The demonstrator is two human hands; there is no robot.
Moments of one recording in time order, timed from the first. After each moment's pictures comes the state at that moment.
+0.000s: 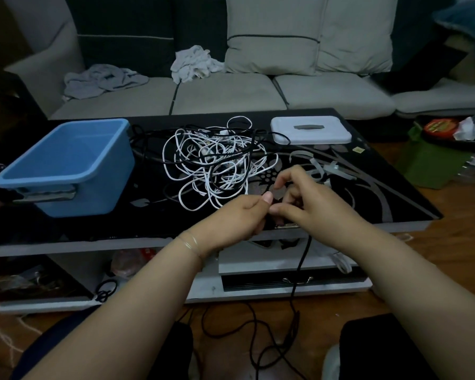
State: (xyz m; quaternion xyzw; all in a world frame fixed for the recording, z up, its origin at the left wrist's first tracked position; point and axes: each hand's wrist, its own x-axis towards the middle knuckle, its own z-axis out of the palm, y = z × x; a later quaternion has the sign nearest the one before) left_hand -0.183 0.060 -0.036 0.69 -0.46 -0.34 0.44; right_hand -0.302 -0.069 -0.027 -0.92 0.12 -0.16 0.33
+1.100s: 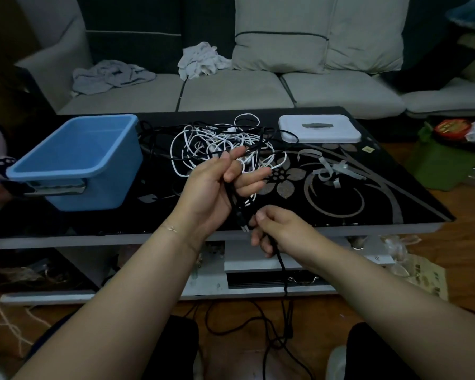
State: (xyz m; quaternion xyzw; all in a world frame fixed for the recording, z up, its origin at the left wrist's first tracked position) left_hand -0.165 0.072 -0.012 0.40 -0.22 -0.37 0.81; right_hand -0.270 -0.024 -0.069 -0.74 0.16 -0.06 0.65
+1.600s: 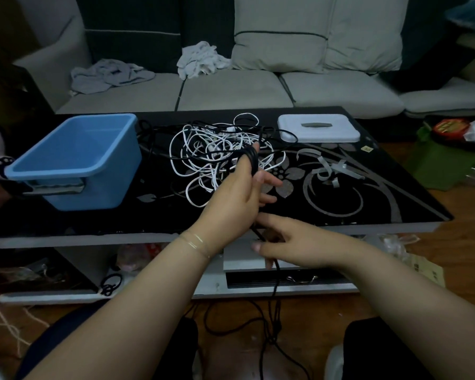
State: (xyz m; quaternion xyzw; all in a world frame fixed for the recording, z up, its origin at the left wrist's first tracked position) left_hand -0.181 0.067 -0.029 0.71 -0.48 -0.11 0.51; right_hand -0.290 -0.035 -0.049 -0.88 0.06 0.08 0.47
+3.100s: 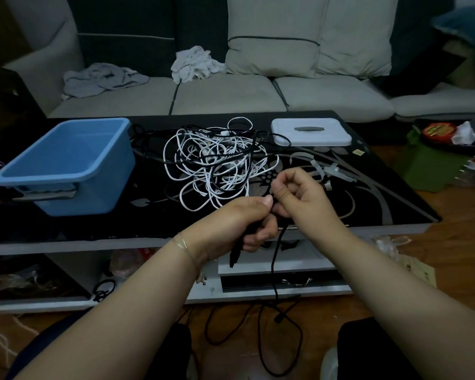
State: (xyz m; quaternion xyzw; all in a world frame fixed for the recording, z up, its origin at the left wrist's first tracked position) left_hand -0.183 0.067 -0.040 0.50 -0.40 -0.53 0.55; right_hand -0.275 -0.051 -0.043 -0.70 0.11 -0.29 0.65
